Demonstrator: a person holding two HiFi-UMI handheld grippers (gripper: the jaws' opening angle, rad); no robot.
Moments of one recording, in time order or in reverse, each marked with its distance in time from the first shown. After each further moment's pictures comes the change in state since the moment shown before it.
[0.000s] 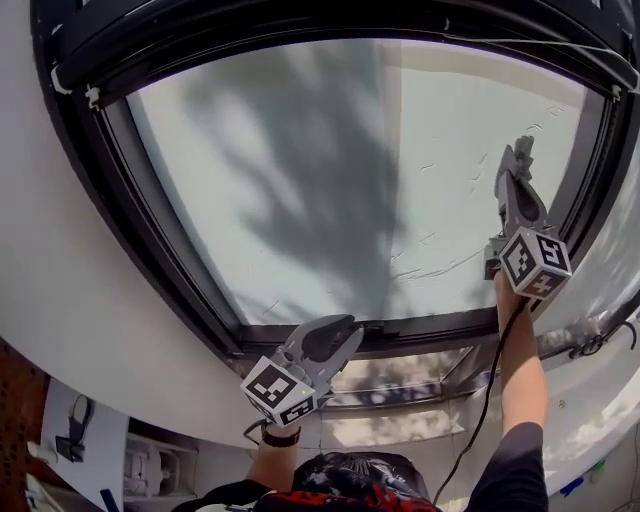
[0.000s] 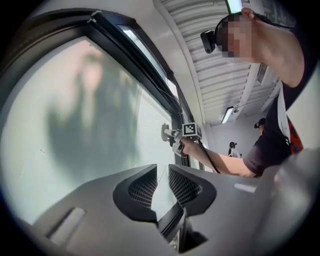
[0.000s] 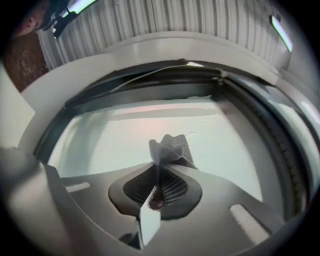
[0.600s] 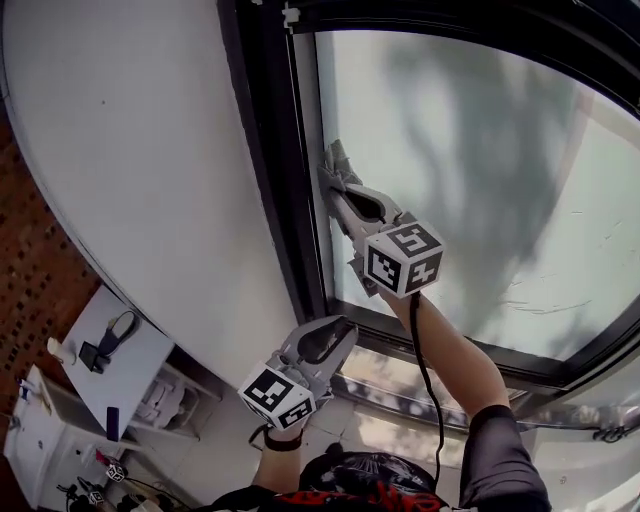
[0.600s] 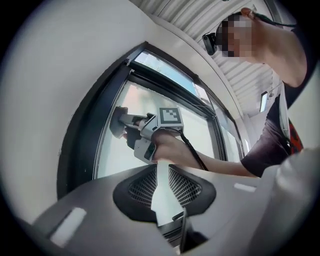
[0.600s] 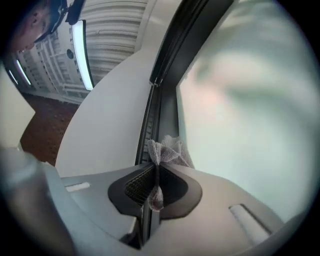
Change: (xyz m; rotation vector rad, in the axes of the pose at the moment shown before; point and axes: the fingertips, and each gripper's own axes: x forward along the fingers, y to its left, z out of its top) left arm -0.194 0.081 0.018 0.035 -0.023 0.476; right arm 0.027 0.550 -0.084 0.320 0.157 1.024
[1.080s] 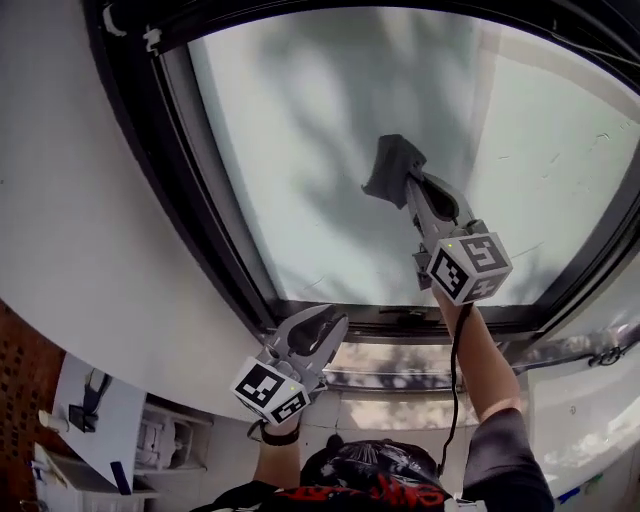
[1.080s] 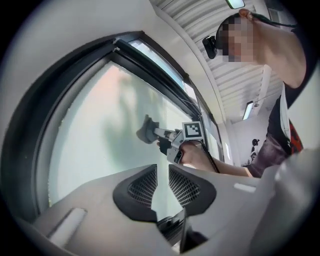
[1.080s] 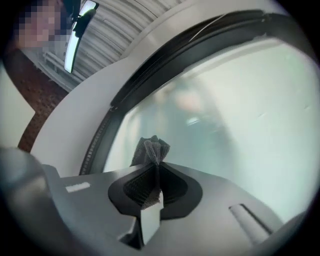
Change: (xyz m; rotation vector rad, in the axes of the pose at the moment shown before) left arm 0.065 -0.043 -0.012 -0.038 0.014 -0.219; right arm -0.214 -0.134 0.051 -0.160 -0.089 -0.496
